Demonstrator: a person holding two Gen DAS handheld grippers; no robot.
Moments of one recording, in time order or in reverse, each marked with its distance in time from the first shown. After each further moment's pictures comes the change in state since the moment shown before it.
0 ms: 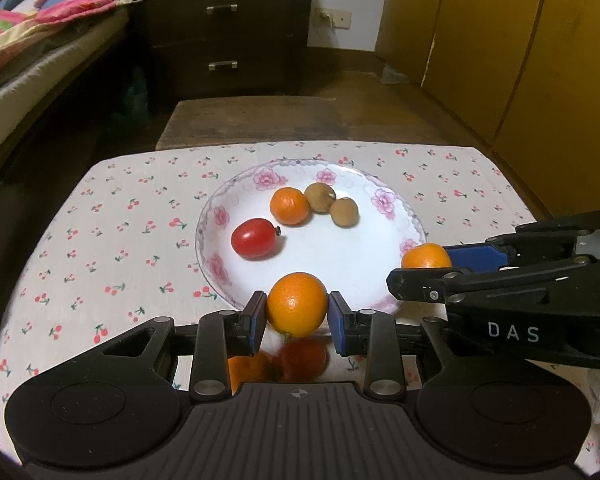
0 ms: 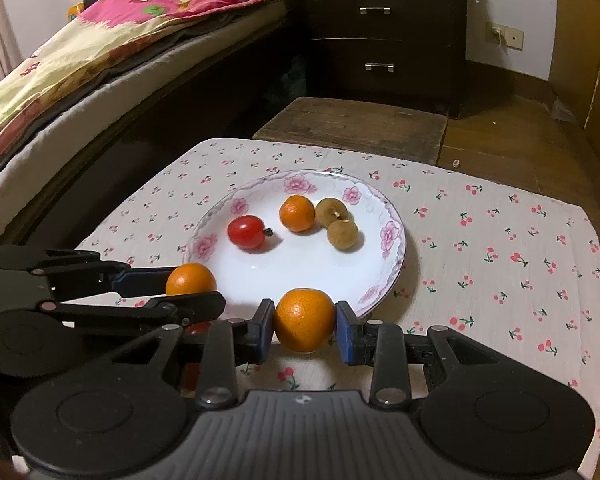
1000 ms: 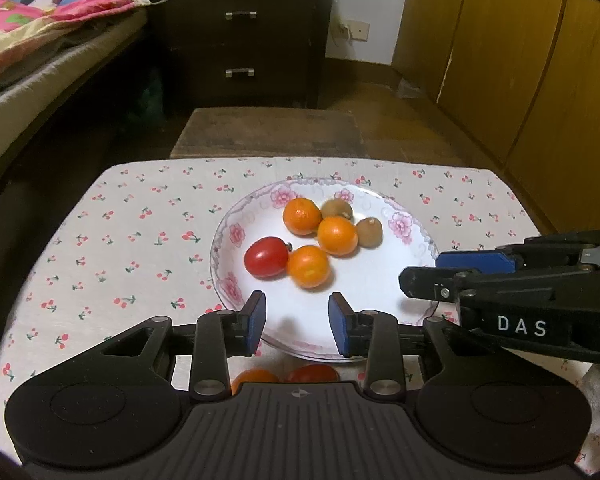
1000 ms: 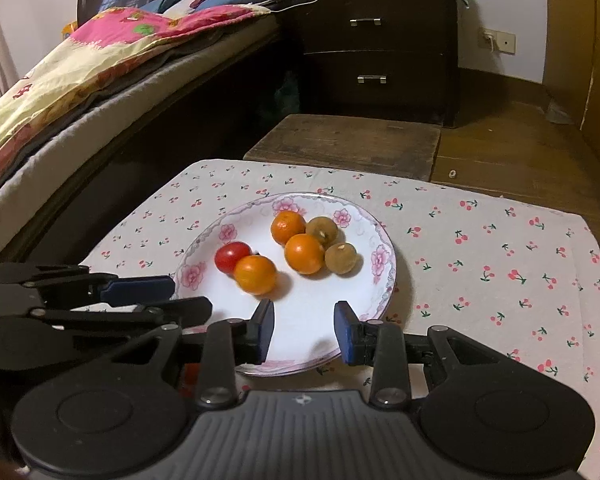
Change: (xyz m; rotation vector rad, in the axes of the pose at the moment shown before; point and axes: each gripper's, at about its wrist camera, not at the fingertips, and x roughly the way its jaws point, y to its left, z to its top) left arm -0.003 0.010 0.009 -0.050 -0.032 0.021; right arm 0.002 -0.010 0.010 0.031 -0.046 0.003
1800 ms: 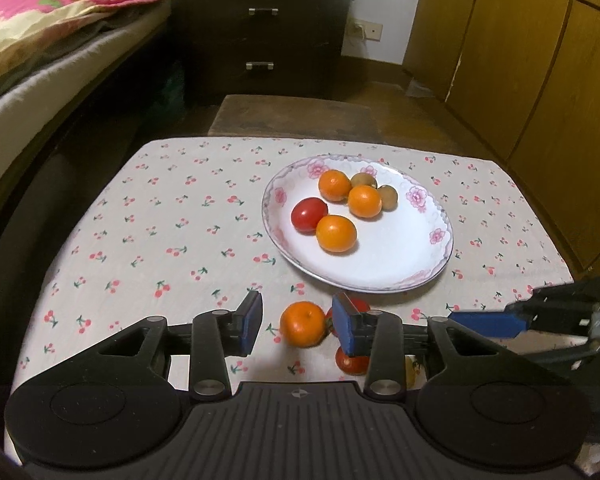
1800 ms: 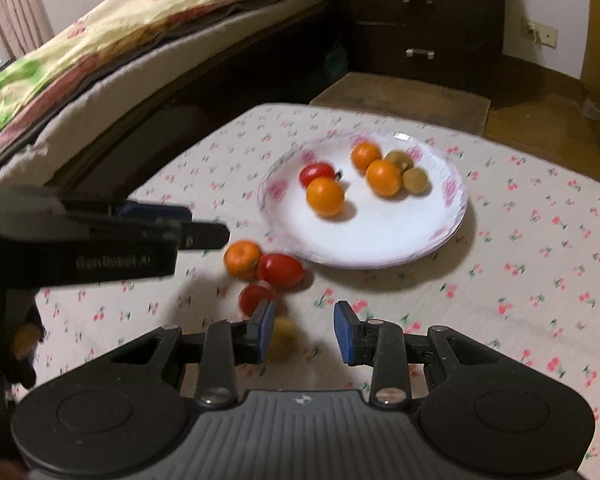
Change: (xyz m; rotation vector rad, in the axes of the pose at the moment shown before) left arm -0.039 0.029 -0.032 -0.034 0.014 0.006; right arm -0.020 0.050 -0.052 -0.095 0.100 0.079
